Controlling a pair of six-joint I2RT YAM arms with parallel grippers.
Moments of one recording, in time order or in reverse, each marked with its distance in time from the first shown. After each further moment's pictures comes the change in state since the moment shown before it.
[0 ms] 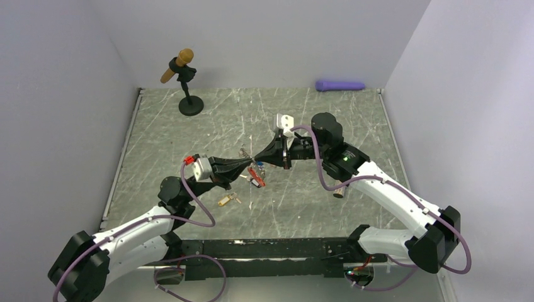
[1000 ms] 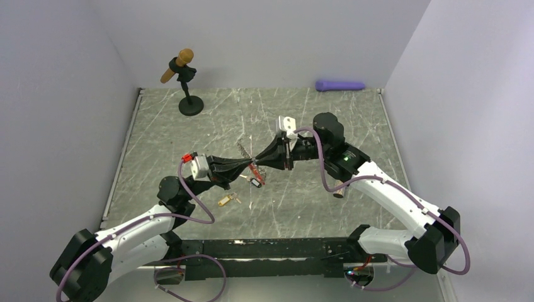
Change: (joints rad) left arm 0.025 0.029 0.001 0.065 0.052 -0.074; right arm -0.012 -0.002 -0.018 0.015 -0.081 -0.032
